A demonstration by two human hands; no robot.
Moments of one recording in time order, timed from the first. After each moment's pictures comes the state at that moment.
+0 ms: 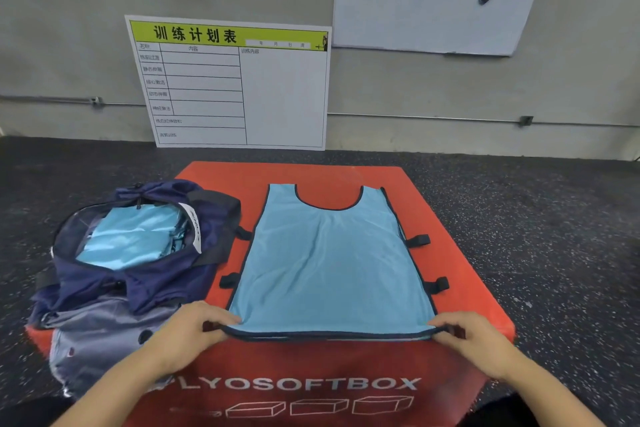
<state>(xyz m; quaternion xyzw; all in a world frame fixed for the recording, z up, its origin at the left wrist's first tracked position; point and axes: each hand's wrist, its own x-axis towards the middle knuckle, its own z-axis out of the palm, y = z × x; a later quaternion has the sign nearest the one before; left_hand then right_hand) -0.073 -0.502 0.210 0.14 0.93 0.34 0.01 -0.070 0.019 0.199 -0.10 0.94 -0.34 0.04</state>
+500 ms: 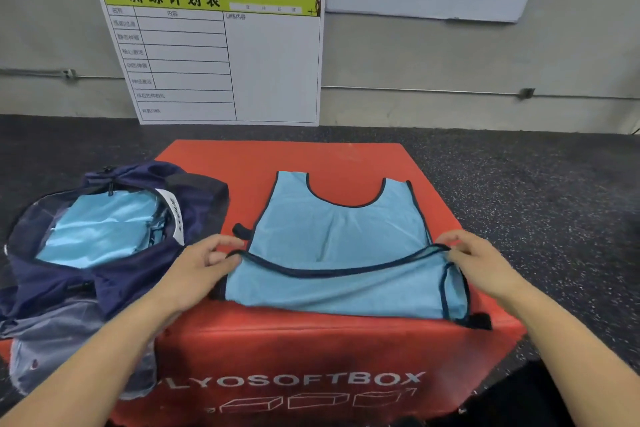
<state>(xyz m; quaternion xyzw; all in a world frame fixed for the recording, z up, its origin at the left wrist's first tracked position) -0.143 -0.474 0.241 0.07 0.83 0.55 0.00 -0.143 0.004 0.254 0.03 0.89 -0.45 -0.04</state>
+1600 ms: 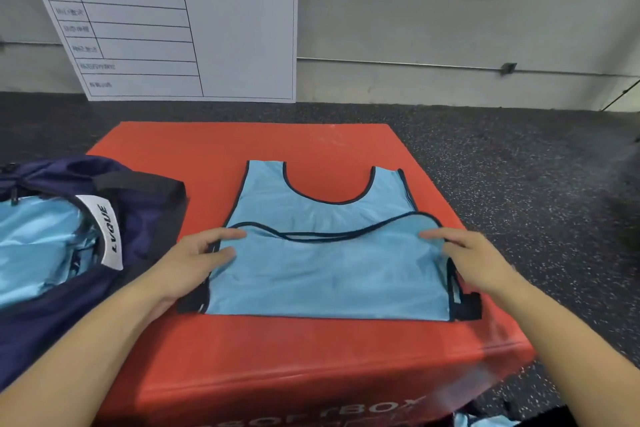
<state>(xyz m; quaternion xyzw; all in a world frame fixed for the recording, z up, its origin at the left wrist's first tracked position) -0.248 -0.447 0.211 0.07 0.83 0.55 0.10 -0.196 -0.003 0.249 0.10 0.91 -0.40 -0.04</state>
